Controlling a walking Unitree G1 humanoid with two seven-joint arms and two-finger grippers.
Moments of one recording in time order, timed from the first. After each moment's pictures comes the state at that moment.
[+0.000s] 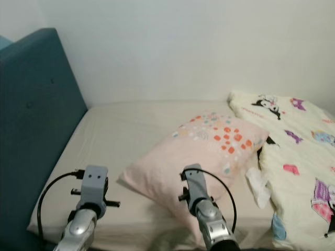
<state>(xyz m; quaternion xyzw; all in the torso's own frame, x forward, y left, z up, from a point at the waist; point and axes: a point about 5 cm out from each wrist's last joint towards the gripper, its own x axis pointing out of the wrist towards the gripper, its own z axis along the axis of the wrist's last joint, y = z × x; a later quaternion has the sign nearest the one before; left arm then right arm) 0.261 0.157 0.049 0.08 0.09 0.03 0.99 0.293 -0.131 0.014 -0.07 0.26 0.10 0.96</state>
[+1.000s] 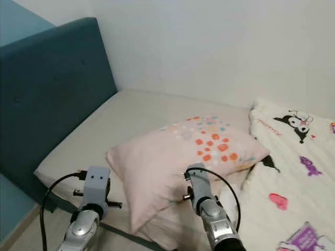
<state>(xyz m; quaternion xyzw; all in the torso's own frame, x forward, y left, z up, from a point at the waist) 0.263 0.159 0.051 0.08 0.09 0.03 0.99 0.296 -0.136 0.017 -0.07 0.25 0.09 0.96</state>
